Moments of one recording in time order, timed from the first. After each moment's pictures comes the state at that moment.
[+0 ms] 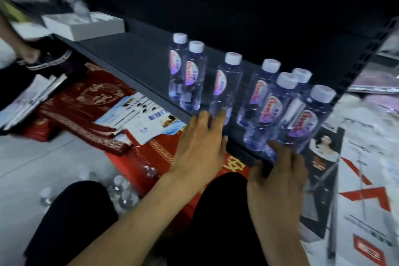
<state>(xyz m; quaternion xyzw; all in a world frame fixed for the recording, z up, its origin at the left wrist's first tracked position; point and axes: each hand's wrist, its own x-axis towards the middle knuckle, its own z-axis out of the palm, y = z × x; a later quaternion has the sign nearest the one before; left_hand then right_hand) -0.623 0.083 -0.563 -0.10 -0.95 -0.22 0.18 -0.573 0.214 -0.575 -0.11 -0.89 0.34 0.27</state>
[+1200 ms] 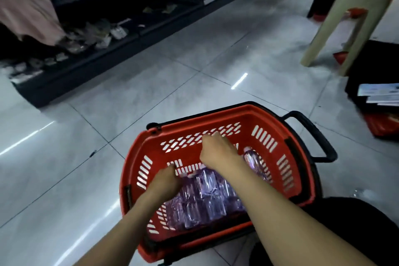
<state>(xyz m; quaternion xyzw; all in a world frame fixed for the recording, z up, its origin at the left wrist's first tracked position) -0.083 -0.273 -0.751 0.77 -0.53 -0.34 0.01 -0.229 -0.331 -0.677 0.75 -0.62 -0.06 -0.24</state>
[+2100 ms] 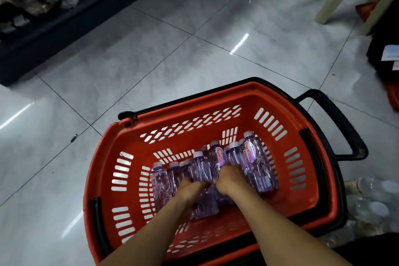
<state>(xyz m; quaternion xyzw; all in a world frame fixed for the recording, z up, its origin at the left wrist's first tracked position) -0.150 -0.295 -0.890 0.74 -0.16 -0.62 0.19 -0.269 -0.343 -0.846 0.56 -0.71 -0.16 -0.40</state>
